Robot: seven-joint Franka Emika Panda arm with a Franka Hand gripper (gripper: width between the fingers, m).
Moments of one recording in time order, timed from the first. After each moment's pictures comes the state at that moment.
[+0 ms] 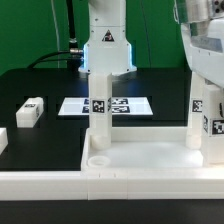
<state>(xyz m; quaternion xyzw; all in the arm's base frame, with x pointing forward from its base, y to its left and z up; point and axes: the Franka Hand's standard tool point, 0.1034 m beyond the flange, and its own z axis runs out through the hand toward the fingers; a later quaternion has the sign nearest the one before) 0.646 0.109 0.100 -0.68 0.72 0.02 0.11</state>
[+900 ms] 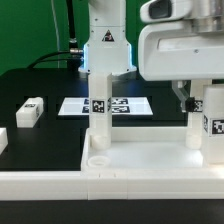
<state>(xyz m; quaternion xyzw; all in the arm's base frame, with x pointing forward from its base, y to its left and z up) 0.649 0.105 0.105 -0.98 0.19 -0.03 0.05</state>
